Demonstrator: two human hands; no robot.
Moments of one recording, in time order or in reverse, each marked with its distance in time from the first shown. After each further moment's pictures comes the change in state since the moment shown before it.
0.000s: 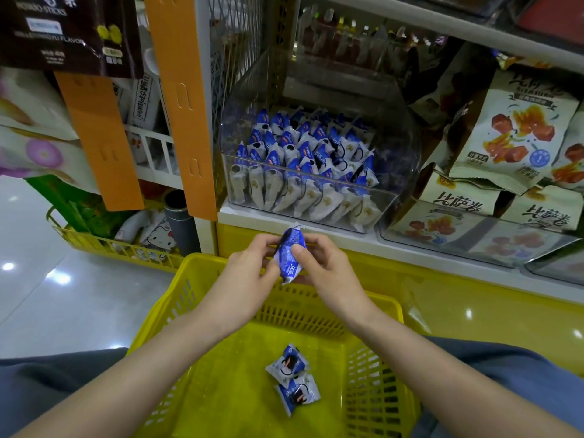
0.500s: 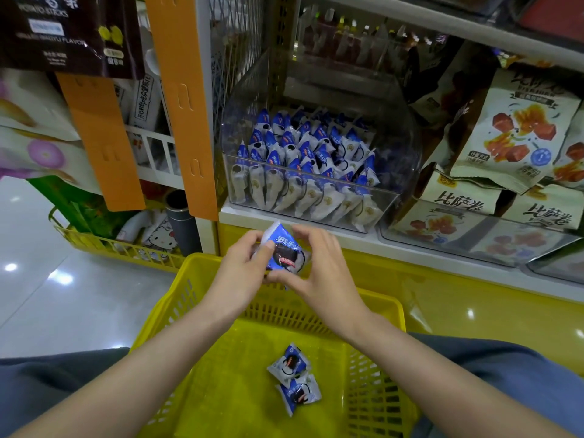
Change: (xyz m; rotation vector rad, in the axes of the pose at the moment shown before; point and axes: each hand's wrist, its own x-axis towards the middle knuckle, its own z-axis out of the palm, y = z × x) left_hand 0.006 0.008 0.002 -0.446 0.111 -0.252; right_hand -0.002 0.003 0.001 -0.791 0.074 -0.345
